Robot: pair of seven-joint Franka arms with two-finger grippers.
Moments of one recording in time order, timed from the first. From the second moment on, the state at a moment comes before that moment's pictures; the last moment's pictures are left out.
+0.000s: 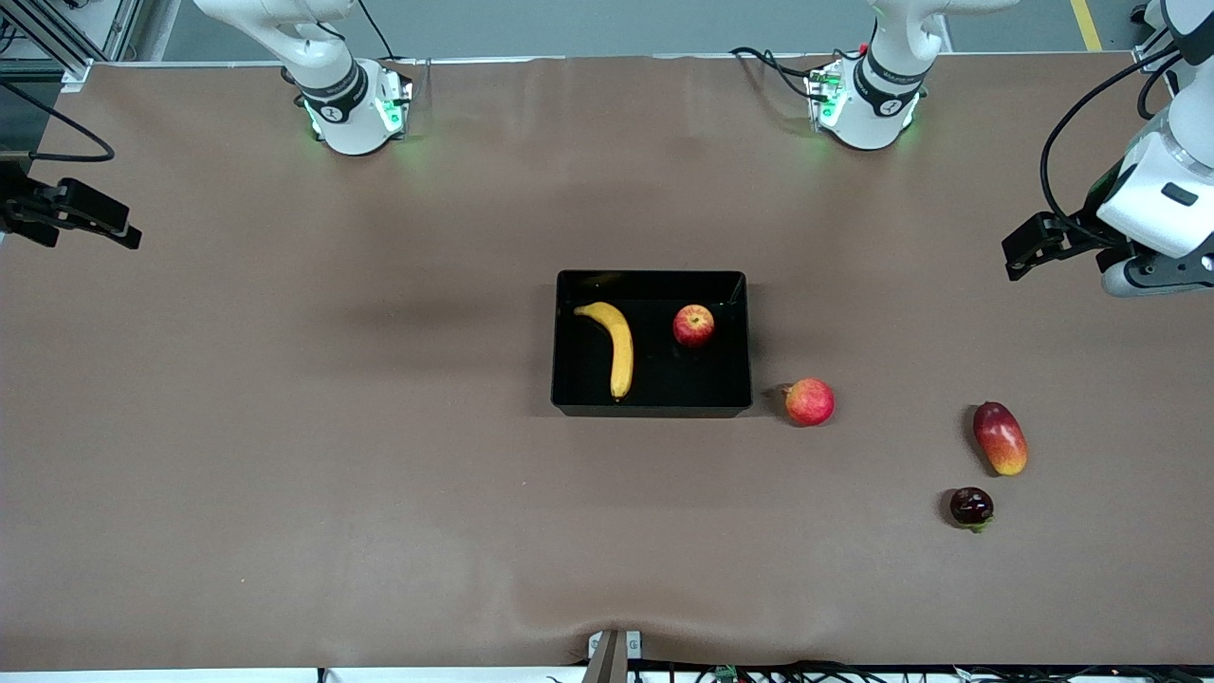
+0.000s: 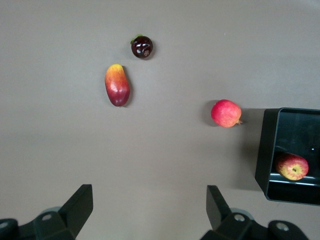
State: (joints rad) left arm -0.06 0.03 -0.09 -1.54 0.09 1.60 -0.18; right arm -0.01 0.01 -0.04 -1.50 0.03 1.45 0.01
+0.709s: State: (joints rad) left arm -0.05 0.04 -0.09 -1.54 0.07 1.60 -0.18; right arm -0.01 0.01 -0.04 -1.50 0.03 1.45 0.01
